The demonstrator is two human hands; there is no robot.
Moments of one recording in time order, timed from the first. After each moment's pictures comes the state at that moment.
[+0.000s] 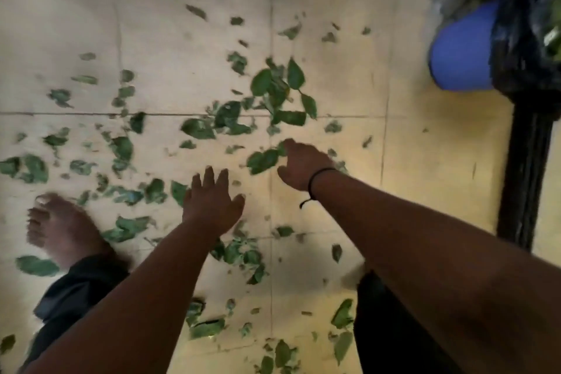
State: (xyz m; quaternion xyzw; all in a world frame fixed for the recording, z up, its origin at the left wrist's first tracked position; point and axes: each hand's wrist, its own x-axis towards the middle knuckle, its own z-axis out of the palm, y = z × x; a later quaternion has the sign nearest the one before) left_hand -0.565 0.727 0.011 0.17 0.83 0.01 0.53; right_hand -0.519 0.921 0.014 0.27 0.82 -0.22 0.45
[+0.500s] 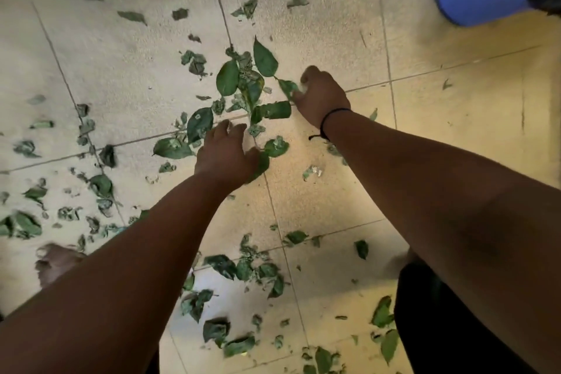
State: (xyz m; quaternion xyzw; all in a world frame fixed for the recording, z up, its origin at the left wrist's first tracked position) left_hand -0.607 0.830 -0.033 0.29 0.85 0.04 0.44; right_hand -0.534 1.022 -0.069 0.44 0.82 -0.30 0.20
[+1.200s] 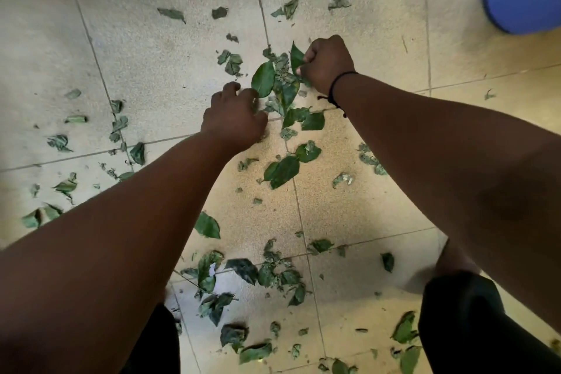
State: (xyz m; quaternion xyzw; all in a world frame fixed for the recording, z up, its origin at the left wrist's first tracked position) left_hand -0.678 0.842 -0.046 0.29 0.87 0.06 0.39; right_hand -0.615 1.029 -0.089 0.44 0.81 -0.38 0.15
